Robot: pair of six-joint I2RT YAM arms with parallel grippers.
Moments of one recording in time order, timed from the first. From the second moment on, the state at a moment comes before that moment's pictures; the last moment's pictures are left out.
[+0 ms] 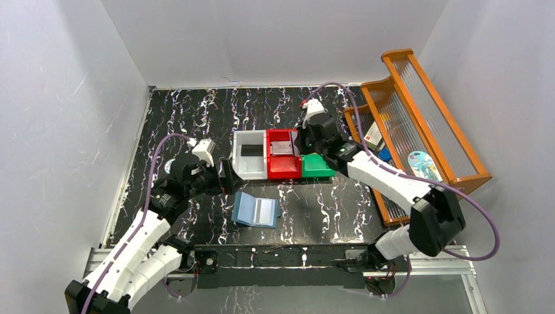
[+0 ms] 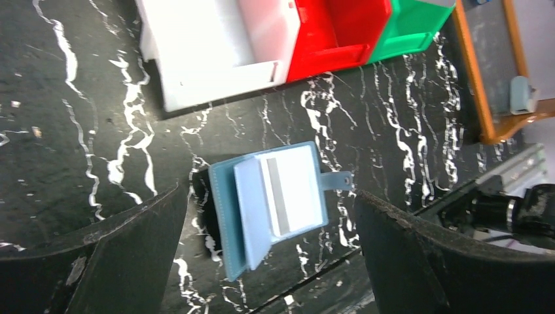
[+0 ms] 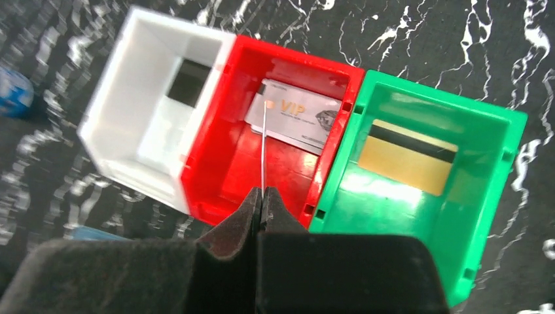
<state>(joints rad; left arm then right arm) -0.43 0.76 0.66 -0.51 0.22 -0.48 0.68 1.39 1.05 -0.17 0.08 0.38</state>
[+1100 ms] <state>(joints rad) -0.43 0.67 0.65 -0.56 0.09 -0.36 0.82 1.89 1.14 0.16 0.22 -0.87</state>
